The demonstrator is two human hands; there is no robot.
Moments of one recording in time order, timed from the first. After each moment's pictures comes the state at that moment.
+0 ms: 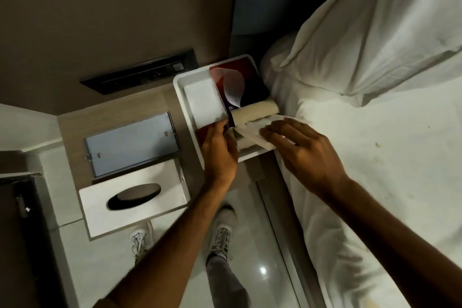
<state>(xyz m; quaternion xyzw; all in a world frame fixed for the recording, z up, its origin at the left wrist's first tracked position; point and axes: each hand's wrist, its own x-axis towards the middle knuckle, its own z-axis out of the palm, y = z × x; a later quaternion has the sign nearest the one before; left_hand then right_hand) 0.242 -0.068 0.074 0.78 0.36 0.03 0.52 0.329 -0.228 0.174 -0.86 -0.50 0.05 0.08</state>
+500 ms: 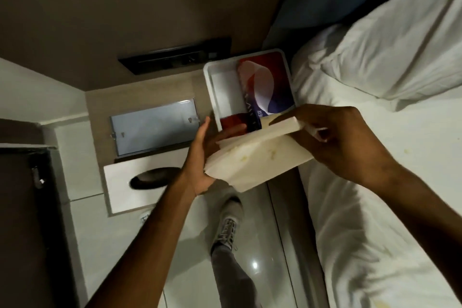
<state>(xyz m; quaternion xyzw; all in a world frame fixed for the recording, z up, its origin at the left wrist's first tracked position) 0.171 0.016 0.105 0.21 0.41 -0.12 0.88 0.325 -0.169 0.252 -0.84 -0.35 0.30 0.29</state>
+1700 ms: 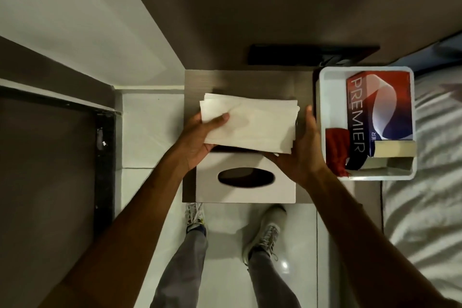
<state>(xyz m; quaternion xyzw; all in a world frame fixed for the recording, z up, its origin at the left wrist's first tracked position) 0.050 0.236 0.048 0.32 0.47 0.03 0.82 0.197 0.055 0.065 -0.47 0.21 0.56 0.65</state>
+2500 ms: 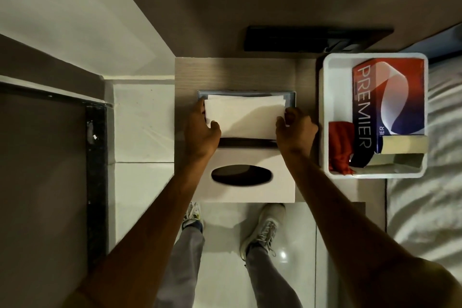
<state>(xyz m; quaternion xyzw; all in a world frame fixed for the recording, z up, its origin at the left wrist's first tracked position) 0.069 0.206 0.014 0.70 0.54 0.01 0.46 0.203 0.072 0.004 -0.94 -0.04 0.24 0.24</state>
